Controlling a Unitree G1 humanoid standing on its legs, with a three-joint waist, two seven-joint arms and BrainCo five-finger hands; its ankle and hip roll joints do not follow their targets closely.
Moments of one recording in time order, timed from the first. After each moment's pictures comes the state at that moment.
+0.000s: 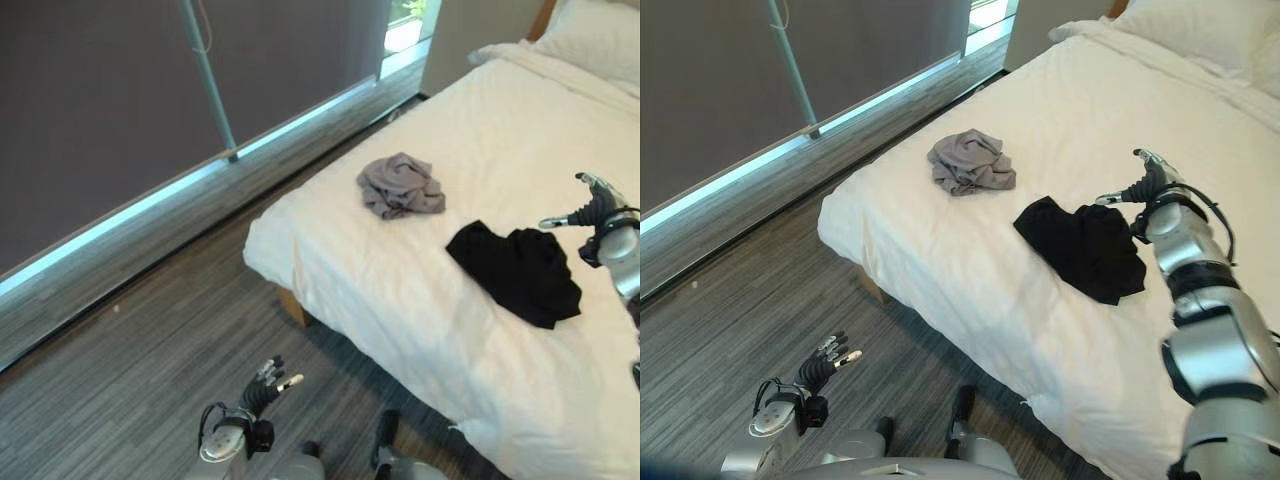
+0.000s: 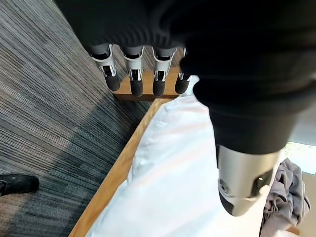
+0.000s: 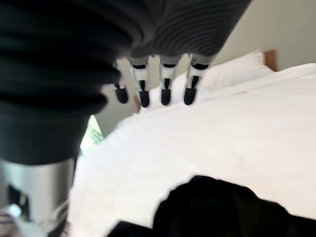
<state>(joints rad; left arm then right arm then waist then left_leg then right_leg) 0.11 0.40 -0.21 0.39 -0.43 -0.07 -0.04 -1.06 -0.80 0.50 1.33 -0.16 0.03 -0.13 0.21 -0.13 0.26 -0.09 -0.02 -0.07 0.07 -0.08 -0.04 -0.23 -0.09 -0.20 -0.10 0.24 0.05</state>
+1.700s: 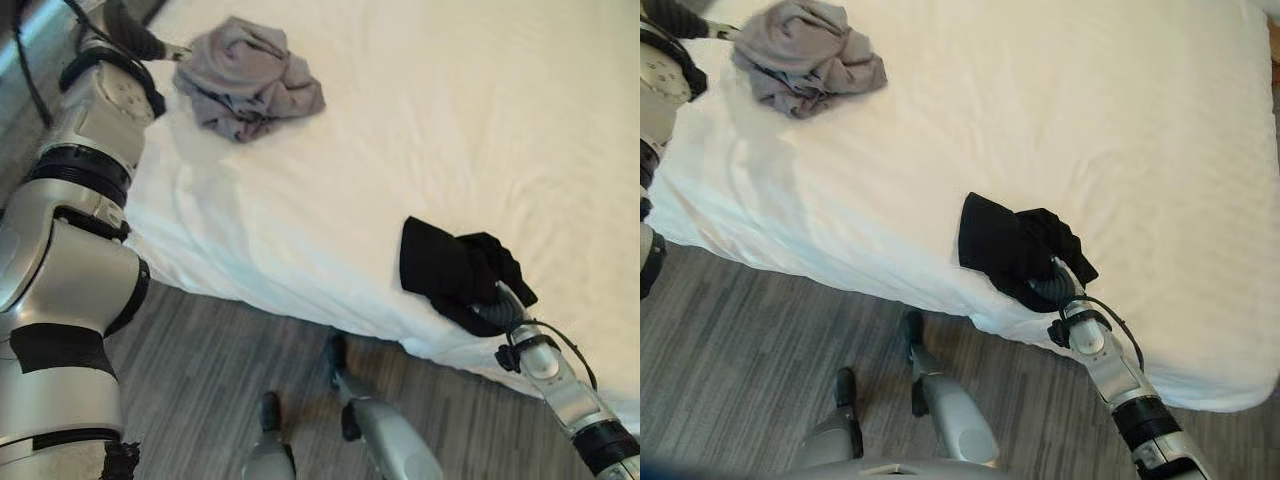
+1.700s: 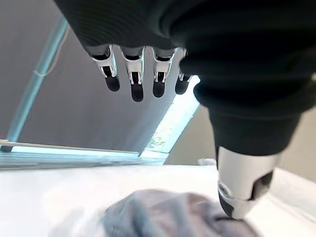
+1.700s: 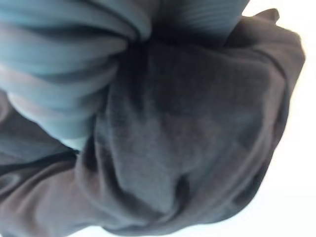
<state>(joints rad) -1.63 0.85 -0.84 1.24 0.02 0.03 0.29 -0.09 -0.58 0.24 0.22 -0.11 -0.09 -0.15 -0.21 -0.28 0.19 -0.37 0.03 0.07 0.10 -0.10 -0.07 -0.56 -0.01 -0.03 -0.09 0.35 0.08</state>
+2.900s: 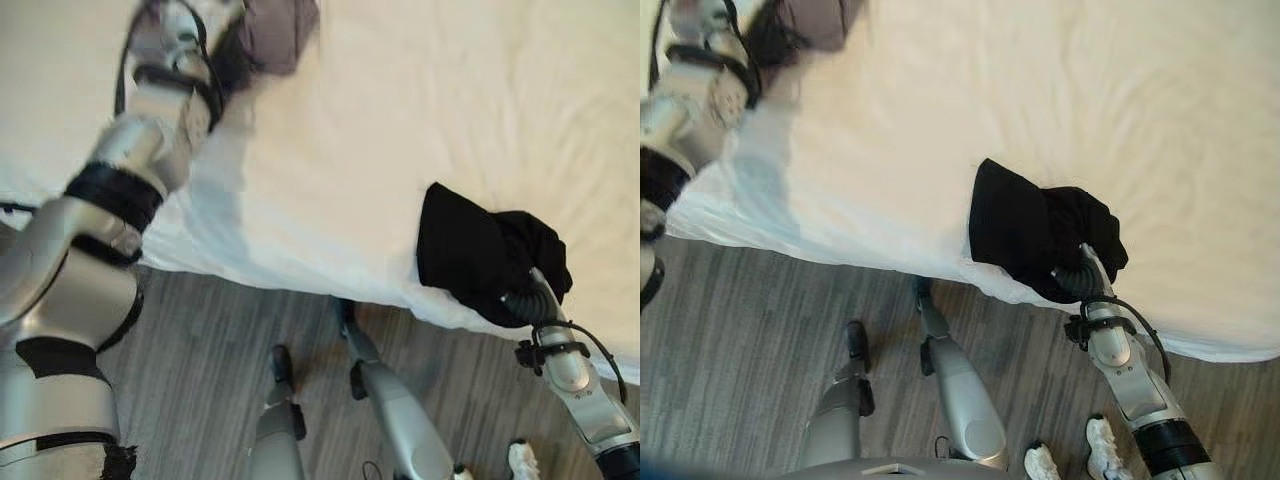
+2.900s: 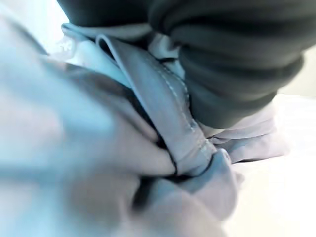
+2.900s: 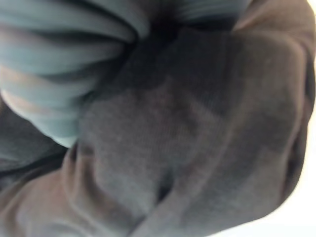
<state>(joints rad) -1.18 0.91 -0.71 0.56 0.46 0.02 0.26 0.01 -0.60 0.11 0.10 -0.12 -0.17 -0.24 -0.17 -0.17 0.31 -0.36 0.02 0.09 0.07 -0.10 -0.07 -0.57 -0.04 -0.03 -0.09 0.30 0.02</state>
